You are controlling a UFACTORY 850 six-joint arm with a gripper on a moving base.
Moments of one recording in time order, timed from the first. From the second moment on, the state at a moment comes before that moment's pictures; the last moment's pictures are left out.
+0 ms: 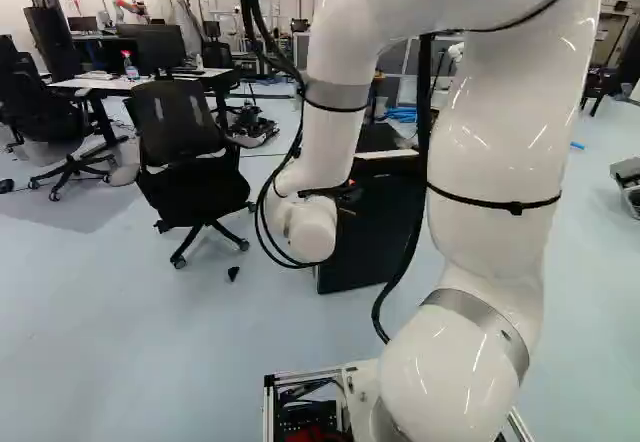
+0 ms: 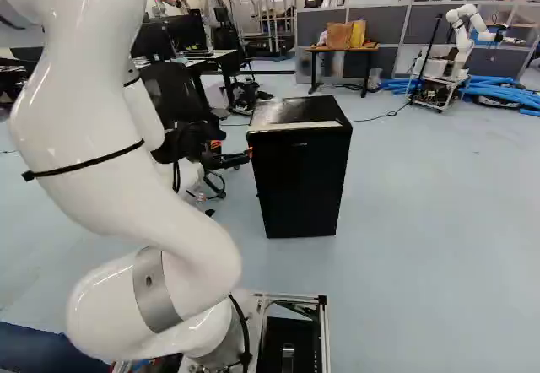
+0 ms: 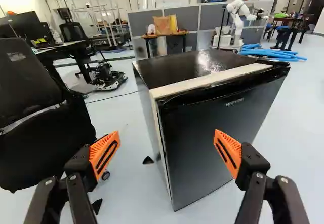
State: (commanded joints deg) arm 31.8 -15.3 -20.8 49.2 73.6 0.0
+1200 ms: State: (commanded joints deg) arm 33.6 -35.5 -35.5 63.1 82.4 0.0
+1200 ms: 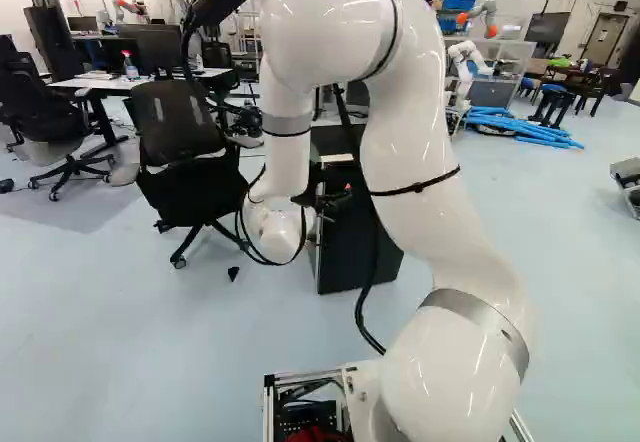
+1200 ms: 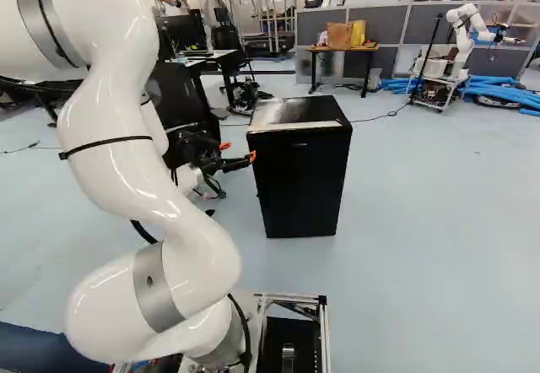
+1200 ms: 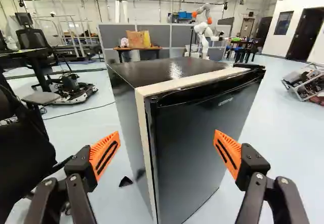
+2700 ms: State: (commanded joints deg) arm 30.0 -42.3 -47.1 68.8 83.2 0.0
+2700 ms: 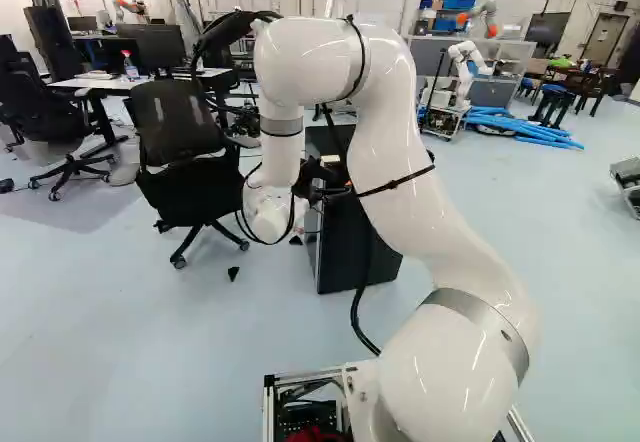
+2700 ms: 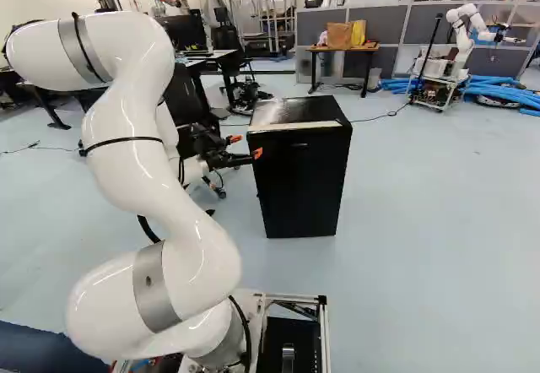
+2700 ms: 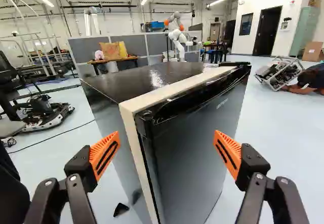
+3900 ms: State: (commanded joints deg) arm 26.8 -42.3 -47.1 68.9 83.2 0.0
